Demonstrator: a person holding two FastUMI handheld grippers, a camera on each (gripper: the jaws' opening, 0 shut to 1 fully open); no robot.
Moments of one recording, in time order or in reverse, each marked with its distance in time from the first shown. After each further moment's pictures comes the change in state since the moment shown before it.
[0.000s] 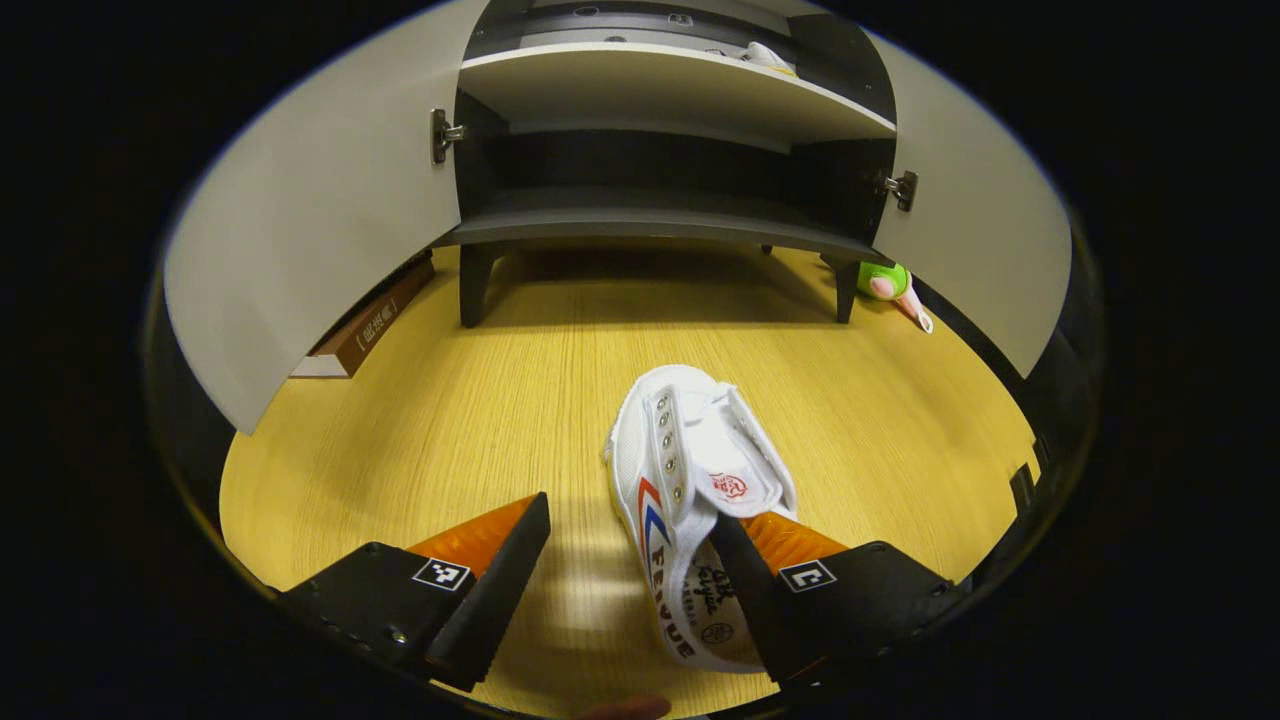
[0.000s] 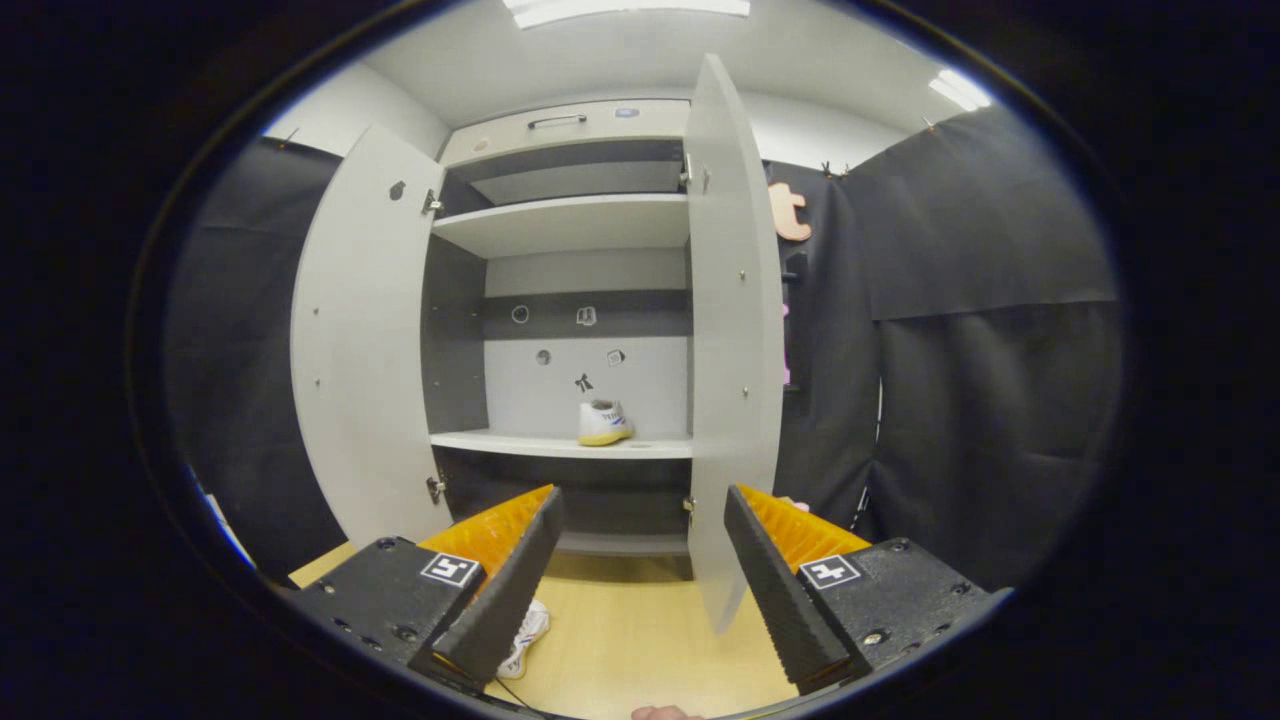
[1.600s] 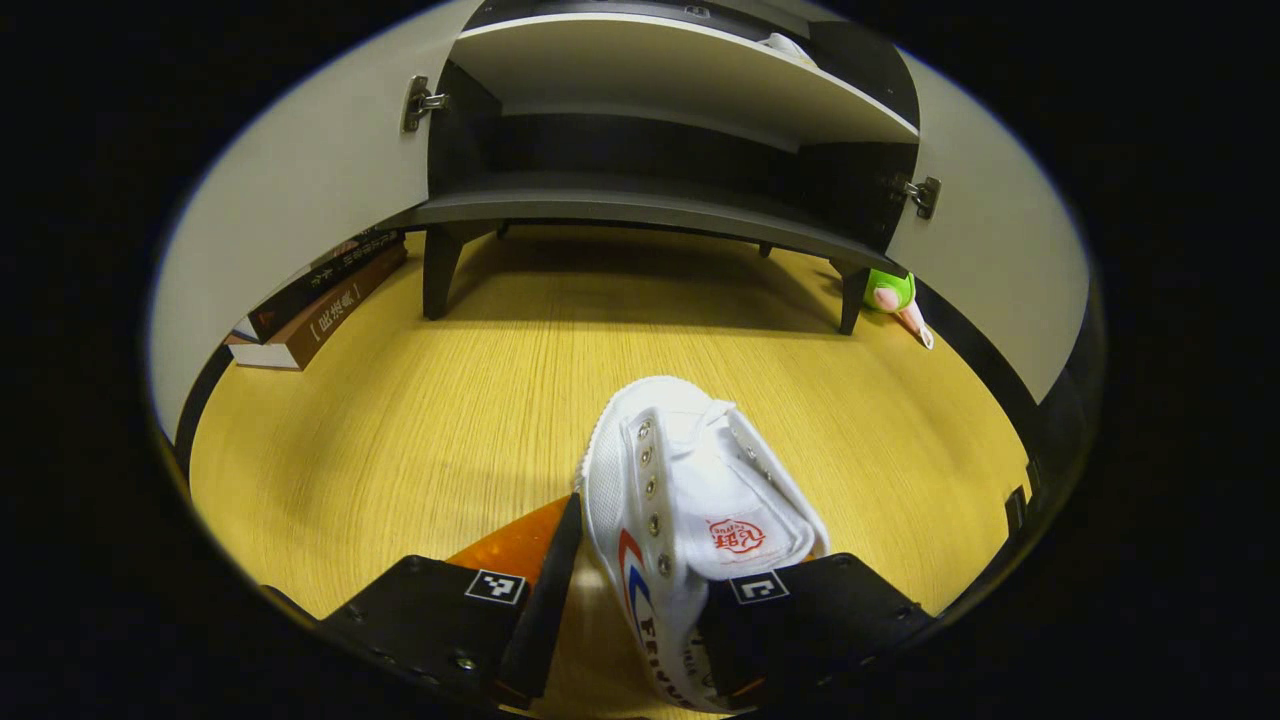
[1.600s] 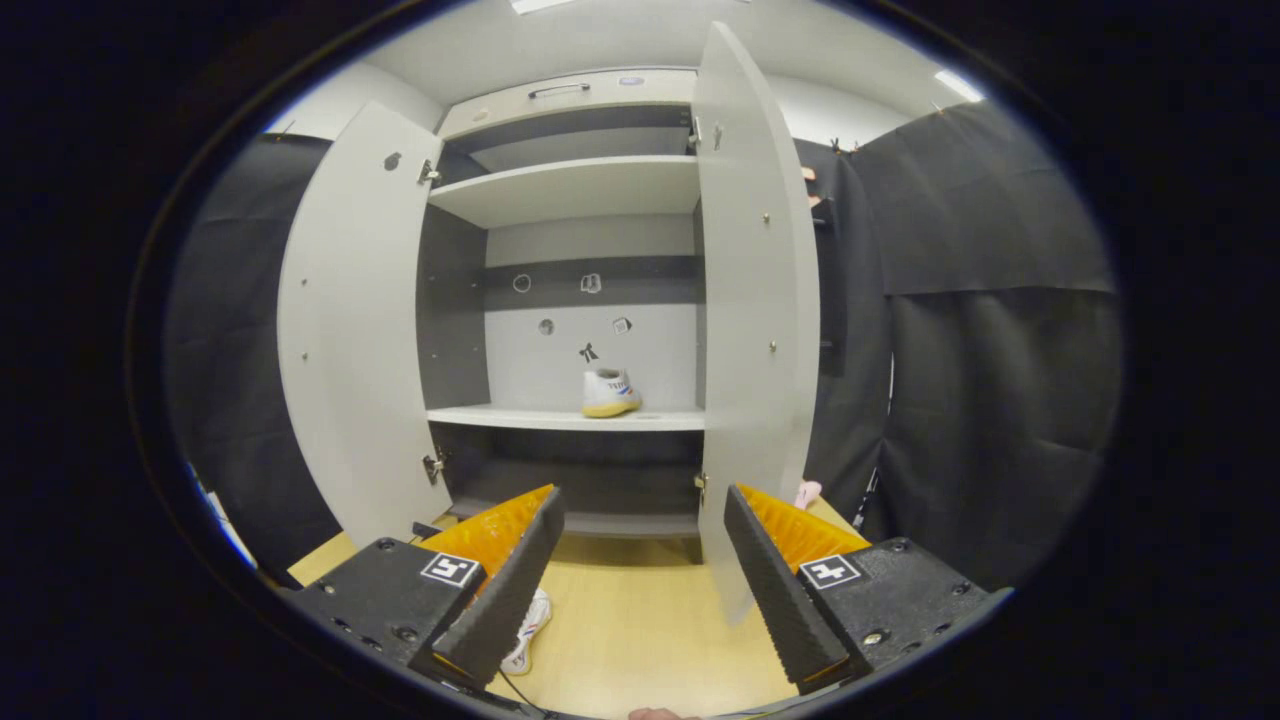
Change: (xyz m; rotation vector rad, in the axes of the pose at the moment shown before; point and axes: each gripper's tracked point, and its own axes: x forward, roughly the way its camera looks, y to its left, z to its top) left arm 0.033 -0.013 0.003 -0.063 -0.012 -0.051; right arm 0.026 0.010 -0.029 -0.002 0.076 0.020
